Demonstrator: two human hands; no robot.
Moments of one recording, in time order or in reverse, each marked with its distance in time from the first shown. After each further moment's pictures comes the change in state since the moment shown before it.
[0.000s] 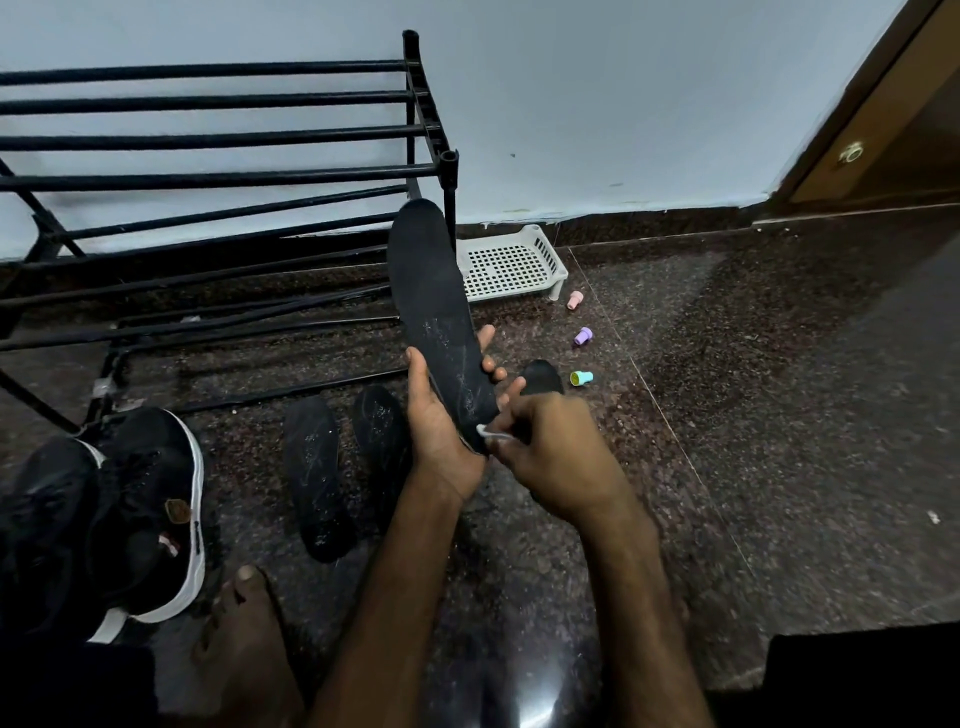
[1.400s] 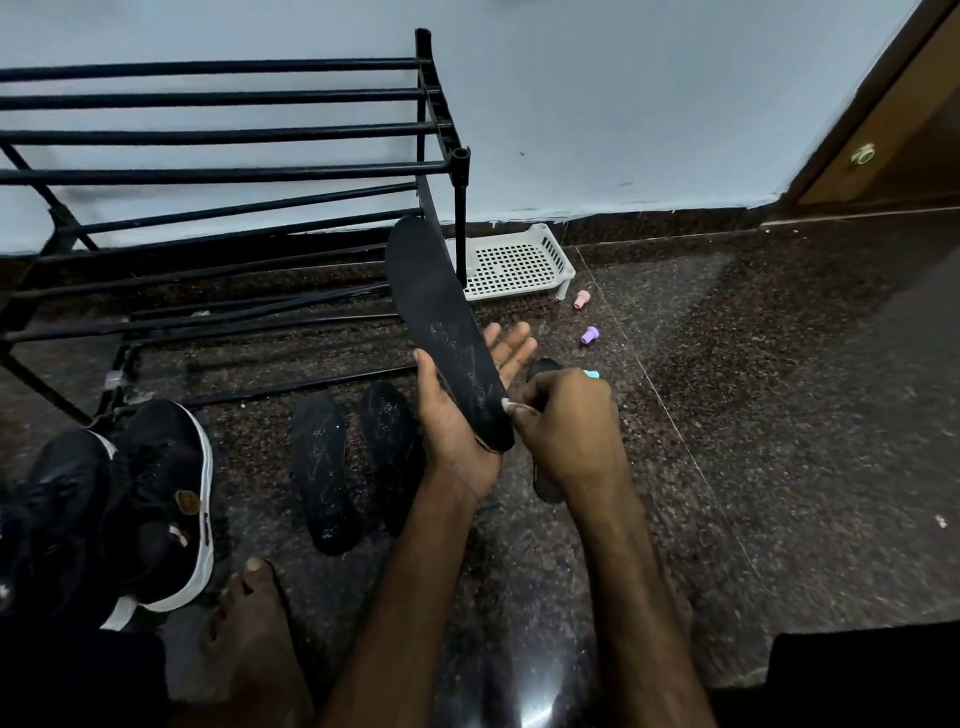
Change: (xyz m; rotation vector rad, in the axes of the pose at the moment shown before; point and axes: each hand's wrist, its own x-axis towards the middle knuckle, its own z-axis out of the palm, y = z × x) left_hand -0.003 -0.005 0.005 0.015 0.038 0.073; right_hand 0.009 -0.013 -0.001 -0.080 0.167 0.205
